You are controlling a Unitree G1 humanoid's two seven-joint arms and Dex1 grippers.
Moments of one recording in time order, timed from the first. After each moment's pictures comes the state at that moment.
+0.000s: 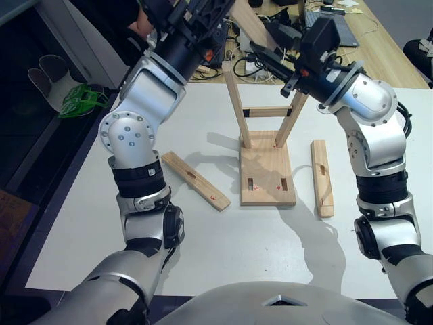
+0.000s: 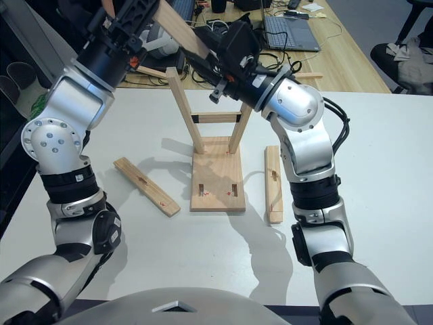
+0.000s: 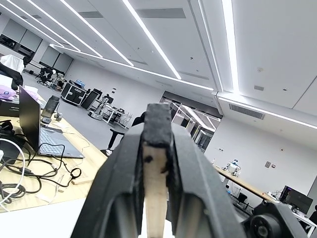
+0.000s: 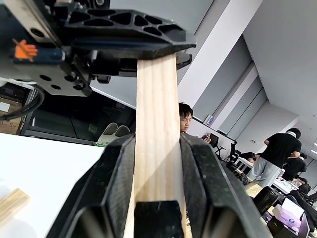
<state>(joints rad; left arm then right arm) -0.76 0.18 0.24 -0.13 -1.07 0.74 -0.20 -0.71 -0.33 0.13 -0.08 0.17 0.18 0.64</state>
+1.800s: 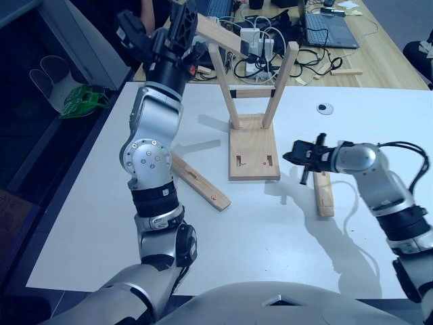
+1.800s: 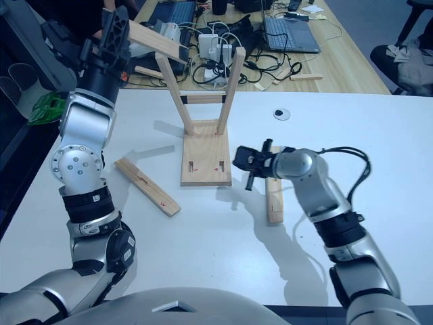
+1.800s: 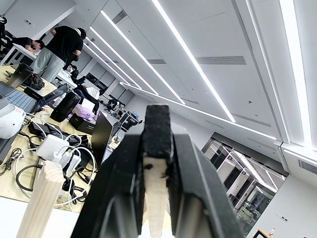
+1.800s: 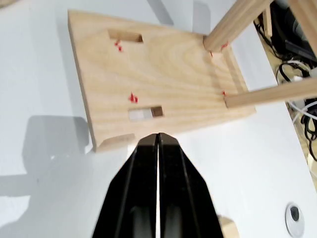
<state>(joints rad) -0.61 0.04 0.28 -0.18 -0.90 0.49 -0.02 -0.37 -0.70 0.33 -0.07 -0.17 0.34 0.97</state>
